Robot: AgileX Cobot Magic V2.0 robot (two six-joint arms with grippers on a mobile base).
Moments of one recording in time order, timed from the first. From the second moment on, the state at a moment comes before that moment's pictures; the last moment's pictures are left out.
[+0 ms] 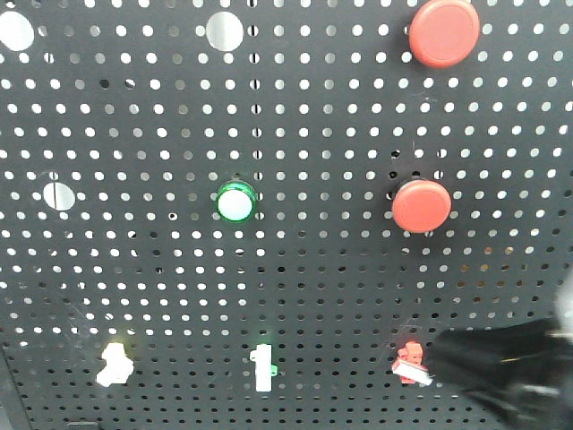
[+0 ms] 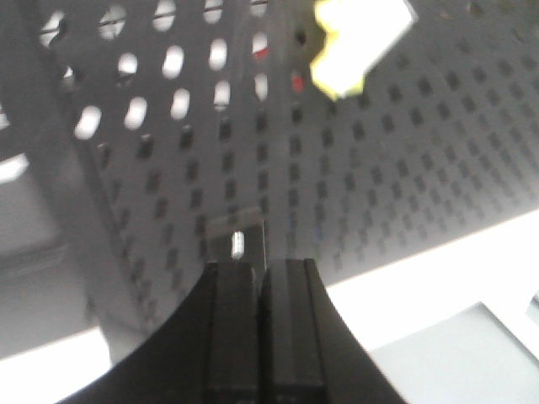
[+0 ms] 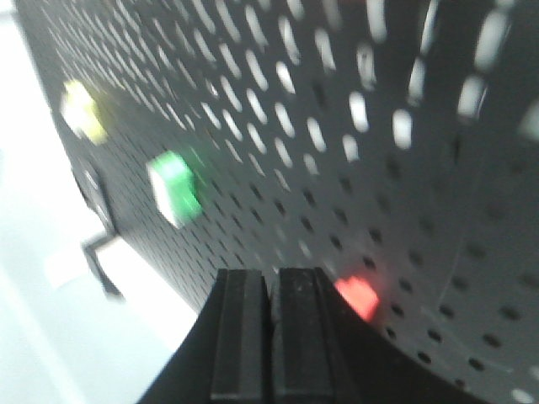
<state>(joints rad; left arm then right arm) -0.38 0.56 -0.27 -0.01 0.11 0.03 0.23 0.93 -0.81 0.98 0.62 -1.11</state>
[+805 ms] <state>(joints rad) -0.38 0.49 -0.27 -0.01 0.13 0.03 0.23 1.14 -0.81 1.09 0.67 -1.21</state>
